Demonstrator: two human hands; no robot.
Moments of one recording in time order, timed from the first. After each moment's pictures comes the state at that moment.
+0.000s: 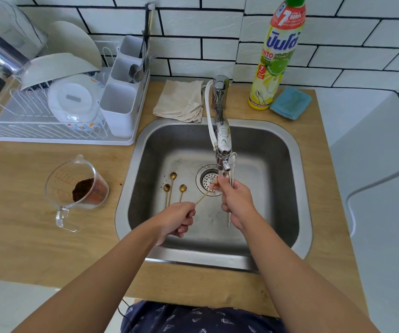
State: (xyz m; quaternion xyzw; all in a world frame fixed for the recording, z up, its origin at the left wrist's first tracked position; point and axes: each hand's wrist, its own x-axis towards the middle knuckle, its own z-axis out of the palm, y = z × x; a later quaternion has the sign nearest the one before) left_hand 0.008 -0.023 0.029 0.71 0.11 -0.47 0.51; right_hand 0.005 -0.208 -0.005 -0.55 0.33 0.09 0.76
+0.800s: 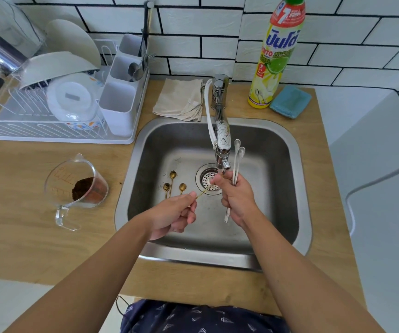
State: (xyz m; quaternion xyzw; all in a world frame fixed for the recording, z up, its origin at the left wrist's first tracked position) left_hand 0.016 -0.010 0.037 0.62 0.07 -0.50 0.60; right_hand 0.005 -0.211 -0.003 -0.52 0.26 0.05 0.81
